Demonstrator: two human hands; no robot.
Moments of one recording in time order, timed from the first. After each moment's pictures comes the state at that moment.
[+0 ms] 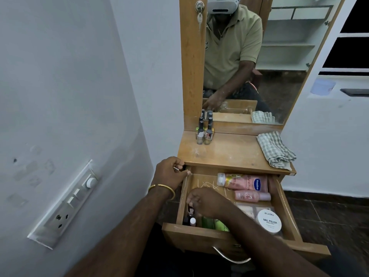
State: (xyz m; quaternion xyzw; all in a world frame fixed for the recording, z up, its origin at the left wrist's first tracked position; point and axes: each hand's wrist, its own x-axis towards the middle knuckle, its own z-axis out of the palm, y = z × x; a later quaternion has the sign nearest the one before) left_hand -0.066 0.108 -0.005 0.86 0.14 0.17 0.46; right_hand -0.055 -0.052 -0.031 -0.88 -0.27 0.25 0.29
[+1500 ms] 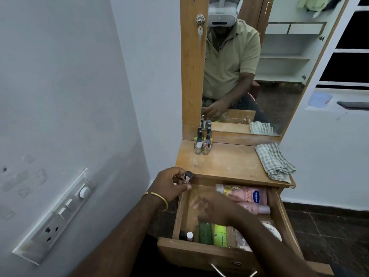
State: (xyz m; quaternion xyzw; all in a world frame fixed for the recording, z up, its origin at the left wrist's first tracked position) left_hand -0.061 0.119 -0.004 0.87 0.03 0.09 0.48; right_hand -0.043 -0.081 -0.001 -0.86 -0.32 0.25 0.31
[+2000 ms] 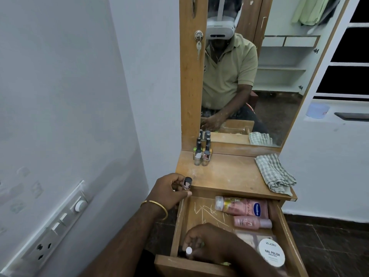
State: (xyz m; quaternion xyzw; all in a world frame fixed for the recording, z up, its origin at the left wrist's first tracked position) left_hand -0.054 0.116 0.012 0.86 0.05 0.10 0.49; right_hand -0.060 -0.074 -0.021 -0.82 -0.39 0.31 0.29
